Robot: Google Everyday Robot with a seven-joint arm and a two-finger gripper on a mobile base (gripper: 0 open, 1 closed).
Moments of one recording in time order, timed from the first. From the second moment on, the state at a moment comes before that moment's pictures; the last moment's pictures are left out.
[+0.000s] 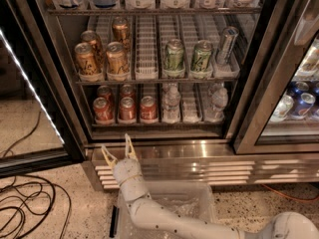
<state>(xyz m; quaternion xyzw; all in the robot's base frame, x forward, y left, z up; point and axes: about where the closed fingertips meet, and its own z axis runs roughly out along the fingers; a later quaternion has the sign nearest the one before) 0.611 0.134 0.590 -0.17 0.60 0.10 0.77</state>
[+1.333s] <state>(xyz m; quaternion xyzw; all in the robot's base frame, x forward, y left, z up) 0.664 0.135 0.608 -0.15 0.63 0.00 0.76</state>
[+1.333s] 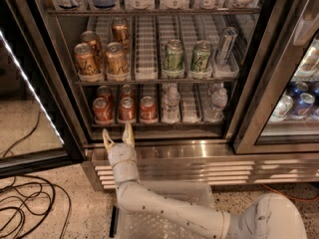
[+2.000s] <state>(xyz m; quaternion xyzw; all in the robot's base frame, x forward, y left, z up) 0.688 0.137 0.615 -0.13 0.64 0.00 0.76</state>
